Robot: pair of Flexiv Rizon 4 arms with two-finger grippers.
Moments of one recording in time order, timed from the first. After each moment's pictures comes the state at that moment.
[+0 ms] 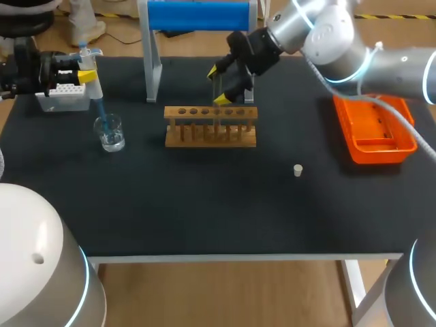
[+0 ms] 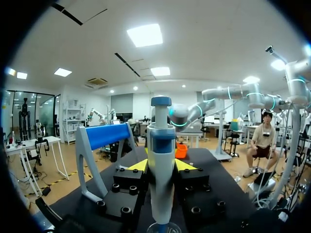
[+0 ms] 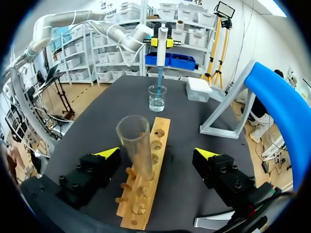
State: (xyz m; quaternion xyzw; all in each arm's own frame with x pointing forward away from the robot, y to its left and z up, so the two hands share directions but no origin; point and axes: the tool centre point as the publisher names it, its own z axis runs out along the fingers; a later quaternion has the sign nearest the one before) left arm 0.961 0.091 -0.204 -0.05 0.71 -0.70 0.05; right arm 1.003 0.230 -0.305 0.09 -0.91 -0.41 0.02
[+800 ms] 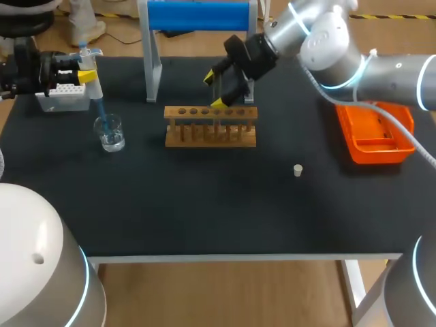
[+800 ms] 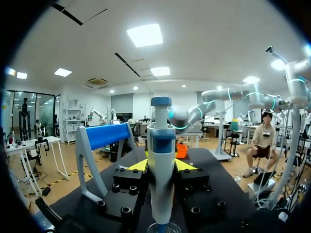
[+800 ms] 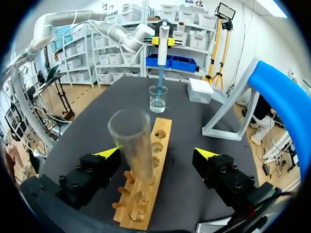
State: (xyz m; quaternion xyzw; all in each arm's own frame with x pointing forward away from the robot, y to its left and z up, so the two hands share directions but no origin) left arm 0.961 0.091 -0.204 -0.05 0.71 -0.70 0.05; right arm 1.000 0.238 -0.317 0.10 -0.90 -0.43 0.02
